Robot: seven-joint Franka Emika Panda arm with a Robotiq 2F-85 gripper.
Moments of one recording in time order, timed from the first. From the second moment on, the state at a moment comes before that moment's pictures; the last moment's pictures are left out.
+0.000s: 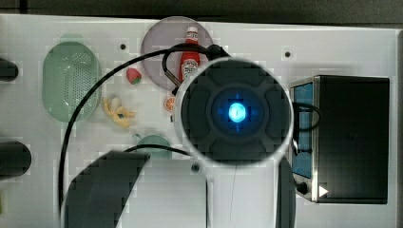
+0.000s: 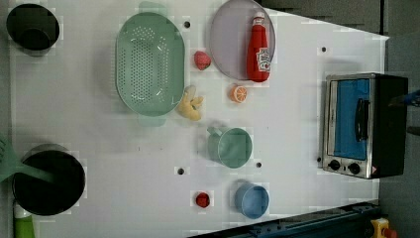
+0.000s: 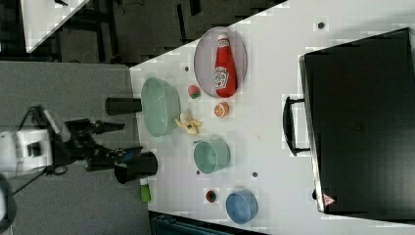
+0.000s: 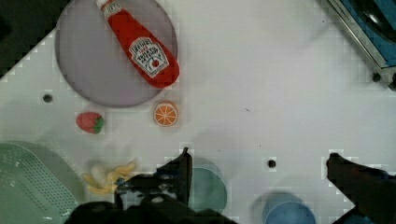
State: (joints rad) arm -0.10 -0.16 0.09 -1.84 0.02 0.12 -0.08
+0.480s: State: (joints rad) arm -0.10 0.05 0.09 -1.85 0.02 0.20 -0.26
